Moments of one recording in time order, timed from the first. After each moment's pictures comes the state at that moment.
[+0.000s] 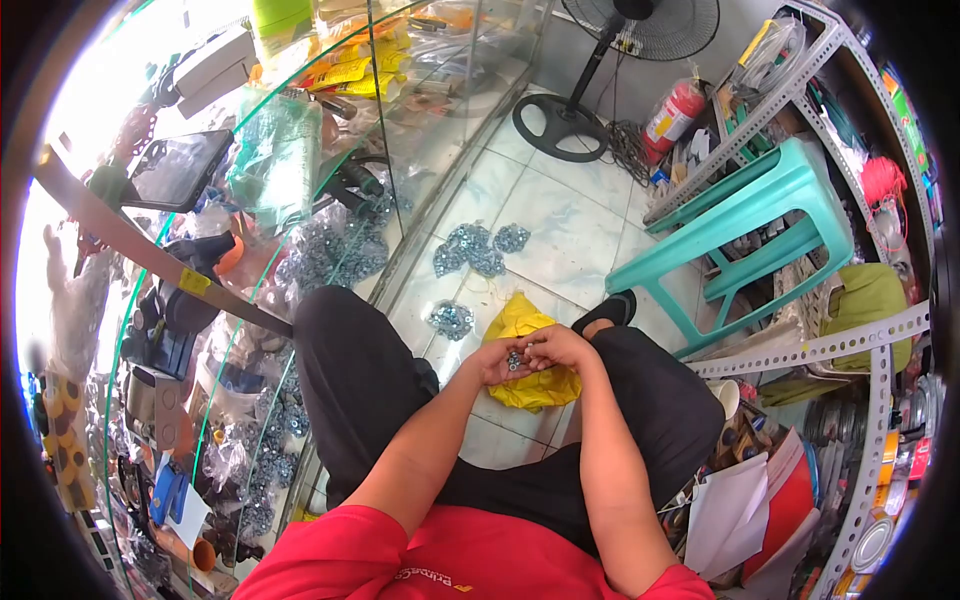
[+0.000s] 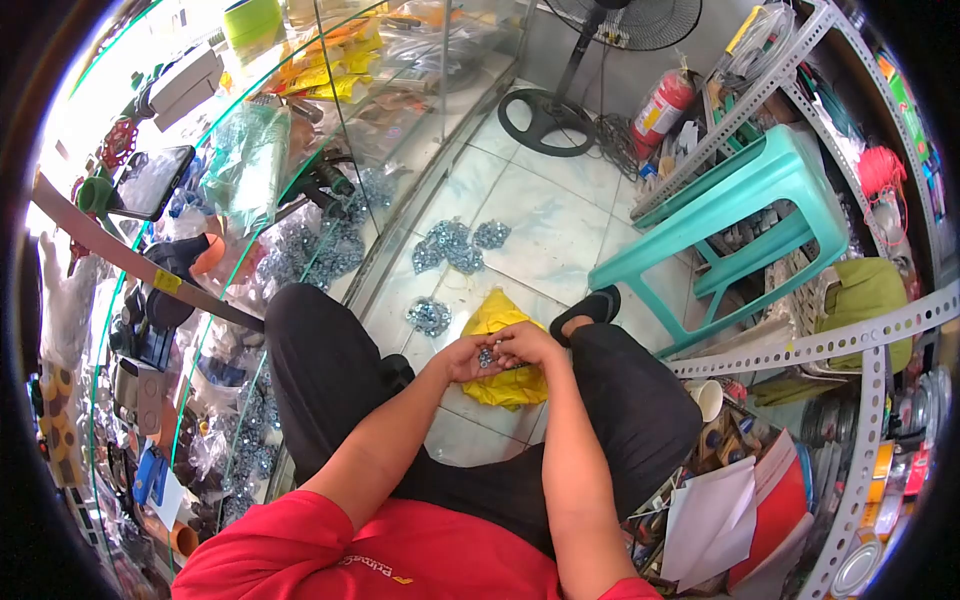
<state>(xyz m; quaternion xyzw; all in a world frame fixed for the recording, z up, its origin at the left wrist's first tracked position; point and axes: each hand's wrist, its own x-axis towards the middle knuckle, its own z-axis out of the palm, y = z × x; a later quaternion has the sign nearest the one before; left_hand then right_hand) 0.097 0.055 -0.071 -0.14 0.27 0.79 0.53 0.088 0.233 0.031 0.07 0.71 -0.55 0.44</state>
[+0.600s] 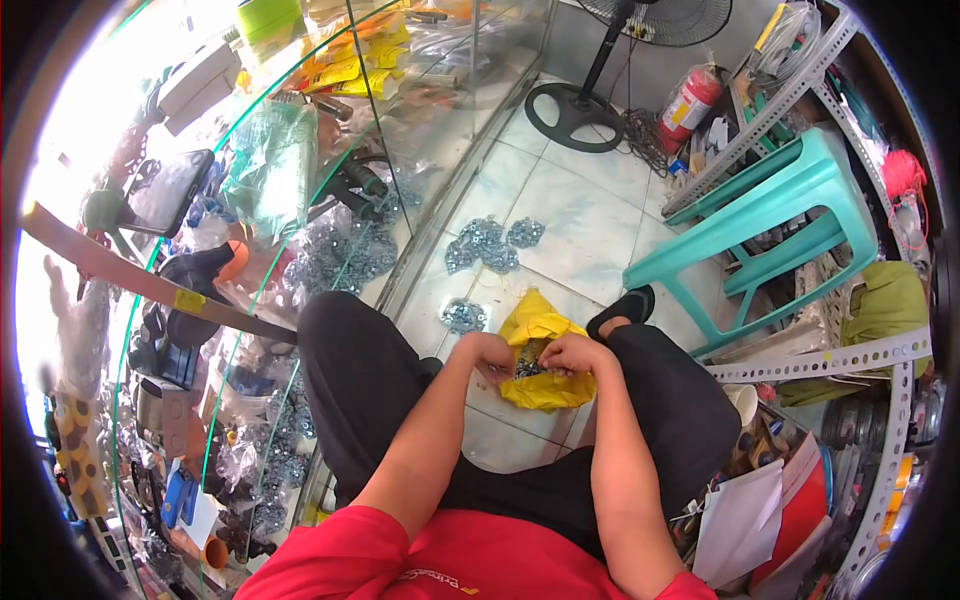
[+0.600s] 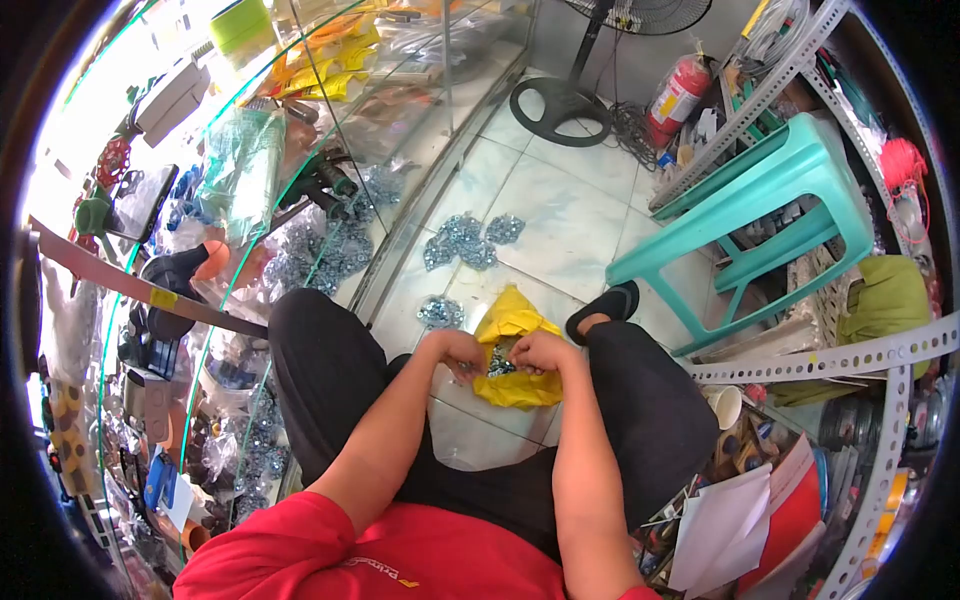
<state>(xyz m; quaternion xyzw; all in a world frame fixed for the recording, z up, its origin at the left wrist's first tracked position) 0.057 0.022 -0.073 0.02 0.64 0.41 0.65 0.083 0.241 0.024 -0.03 0.78 -0.39 0.49</state>
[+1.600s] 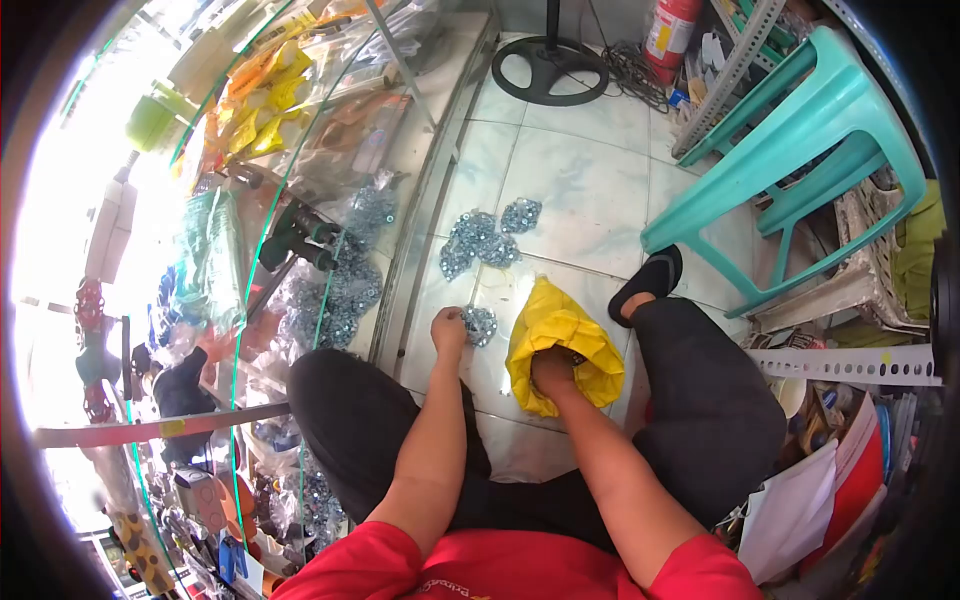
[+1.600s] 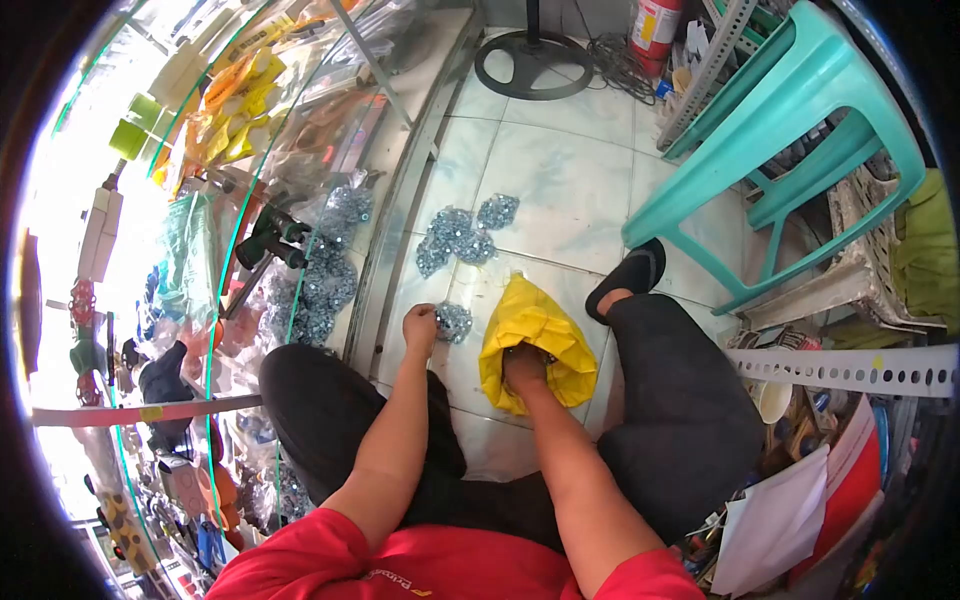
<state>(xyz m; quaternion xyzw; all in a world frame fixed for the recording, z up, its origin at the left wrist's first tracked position) 0.008 -0.039 -0.194 -0.26 0.81 0.53 0.05 0.118 0.180 -0.134 -0.05 0.97 -0.10 0.21</state>
